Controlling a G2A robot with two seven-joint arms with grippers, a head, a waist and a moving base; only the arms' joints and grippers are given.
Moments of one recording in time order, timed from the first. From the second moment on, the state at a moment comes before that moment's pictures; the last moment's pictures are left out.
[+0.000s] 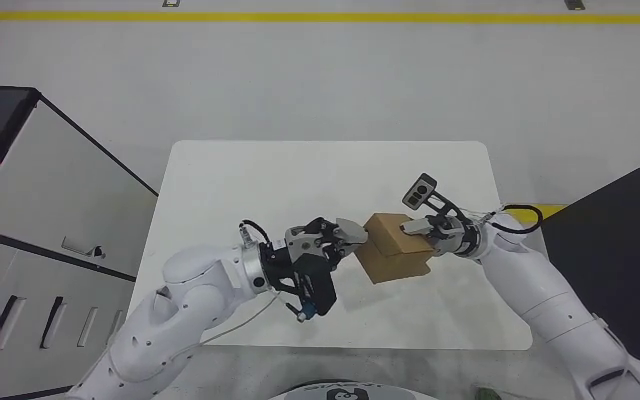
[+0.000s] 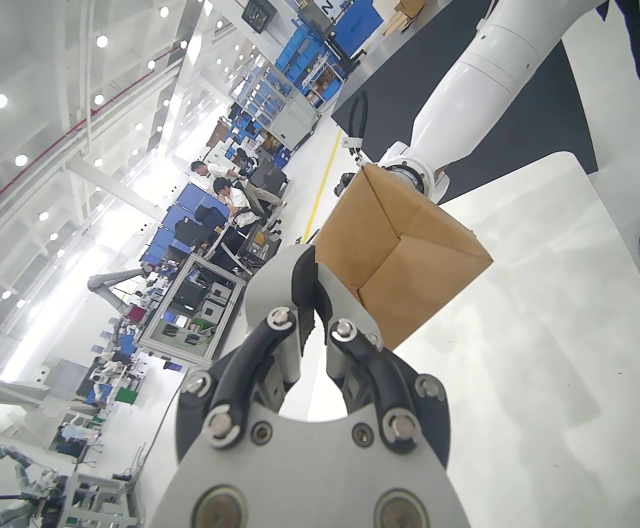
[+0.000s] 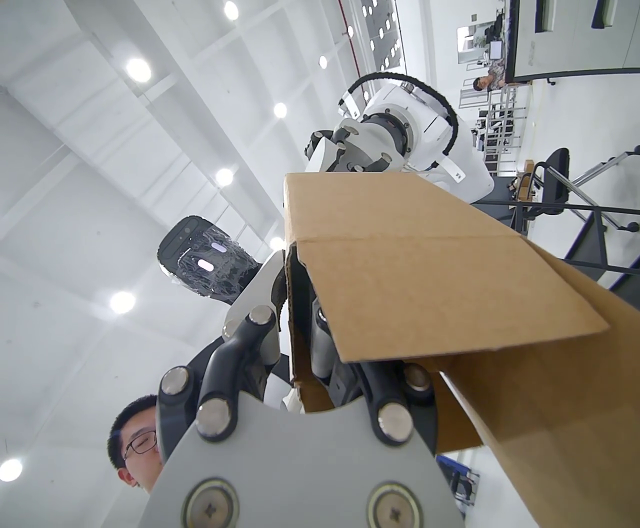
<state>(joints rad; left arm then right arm) 1.46 -1.00 -1.11 -2.21 1.89 -0.54 0.23 -1.17 -0.93 0.99 -1.38 1.24 0.01 1.54</state>
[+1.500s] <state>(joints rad) 1.61 -0.96 -1.49 -2.14 1.13 -0.88 -0.17 -1.08 -0.84 1.25 -1.79 0.02 -0.31 1.41</state>
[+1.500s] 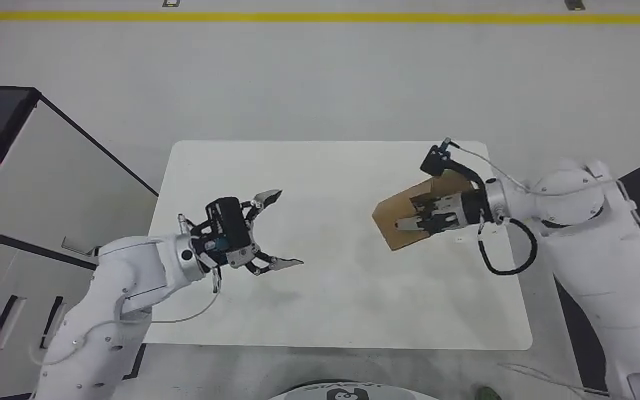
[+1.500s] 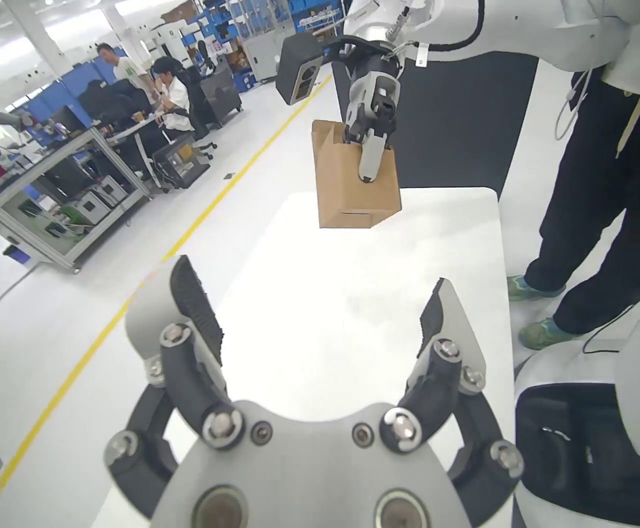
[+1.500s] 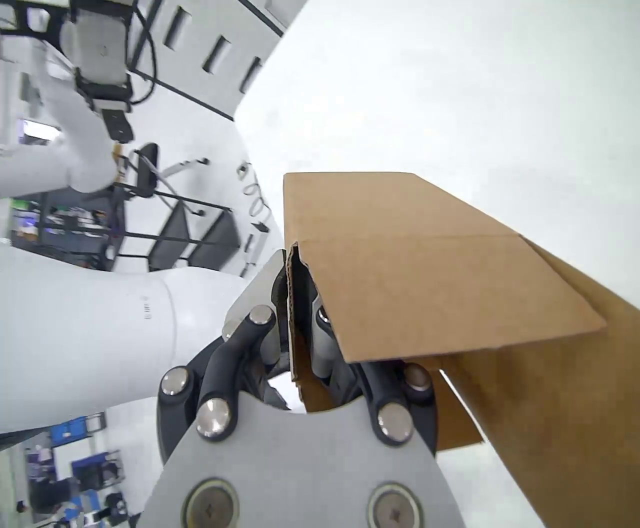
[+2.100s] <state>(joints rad) 1.58 -0.95 -1.49 -2.03 0.96 -1.01 -0.15 -0.95 -0.85 1.09 -1.89 -0.29 -0.39 1.44</state>
